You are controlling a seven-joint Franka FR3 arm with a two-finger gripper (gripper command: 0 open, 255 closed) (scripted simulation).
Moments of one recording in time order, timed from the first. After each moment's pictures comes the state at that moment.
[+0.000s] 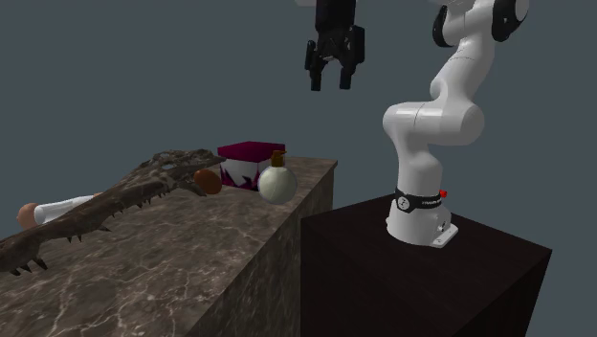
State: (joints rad) arm 0.02 -0.82 -0.06 -2.44 -0.05 1.68 -0.07
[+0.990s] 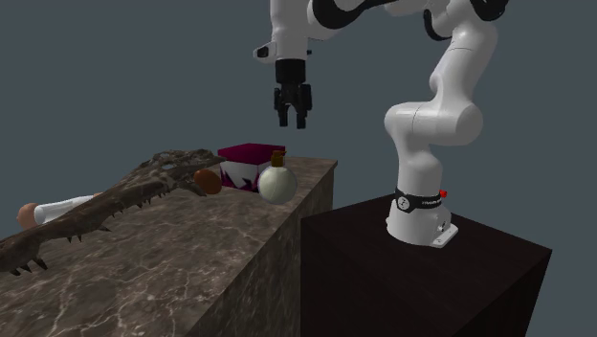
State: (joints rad) arm -0.08 -0.62 -0.34 -2.50 -0.19 1.88 -0.32
